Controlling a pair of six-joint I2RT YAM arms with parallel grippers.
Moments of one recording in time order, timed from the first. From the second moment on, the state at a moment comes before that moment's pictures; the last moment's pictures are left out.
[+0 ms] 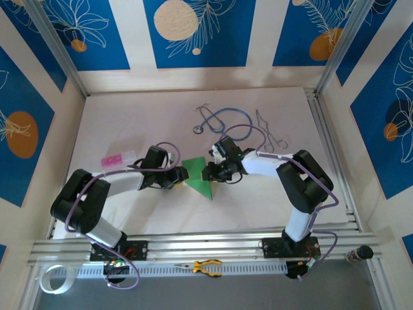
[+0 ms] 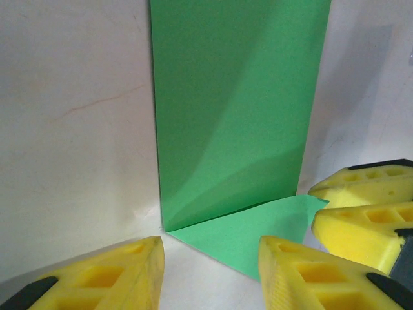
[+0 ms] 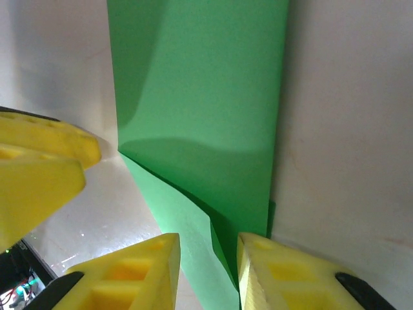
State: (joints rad) left arm -0.47 1.55 0.63 -0.03 0.48 -0.85; right arm 0.65 1.77 0.97 -0.28 -0.46 0.61
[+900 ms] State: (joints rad) left arm -0.44 1.59 0.67 -0.02 0.55 -0.83; right arm 0.62 1.71 0.88 -0.21 -0.48 0.59
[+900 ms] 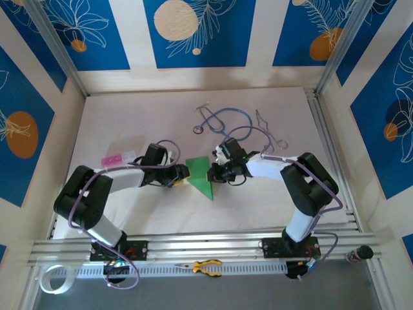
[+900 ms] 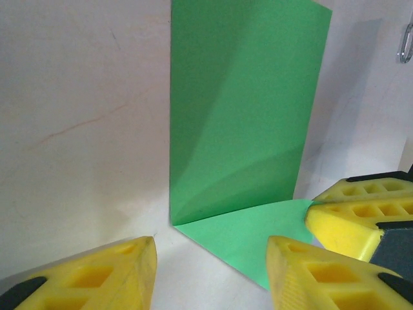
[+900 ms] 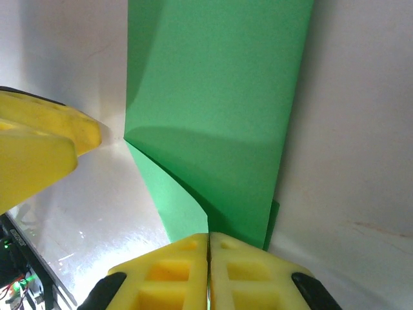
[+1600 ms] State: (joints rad) left arm -0.42 1.67 0.67 0.07 0.65 -0.88; right arm 0.57 1.63 0.77 -0.06 -0.59 0.62
